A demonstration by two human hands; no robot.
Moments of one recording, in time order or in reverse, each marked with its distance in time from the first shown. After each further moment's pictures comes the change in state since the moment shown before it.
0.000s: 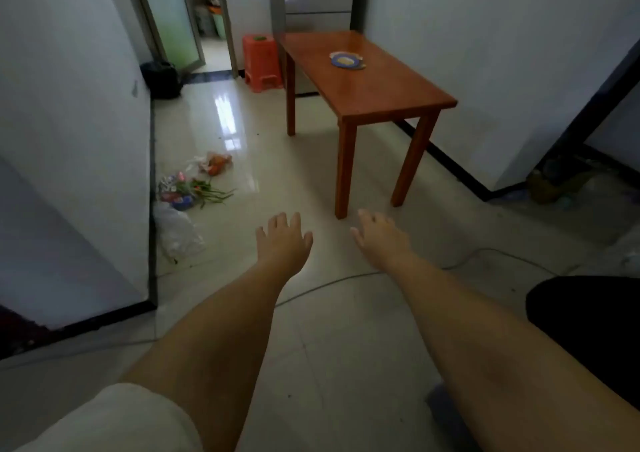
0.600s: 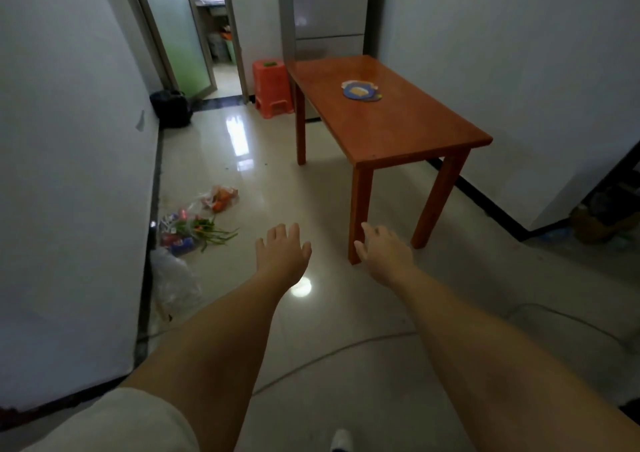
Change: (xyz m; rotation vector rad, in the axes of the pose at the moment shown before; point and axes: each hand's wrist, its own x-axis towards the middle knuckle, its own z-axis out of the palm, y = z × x) left_hand 0.254 0.000 -0.004 0.025 0.009 -0.047; right_hand 0.253 0.018 -0.017 0.015 -0.015 -0.010
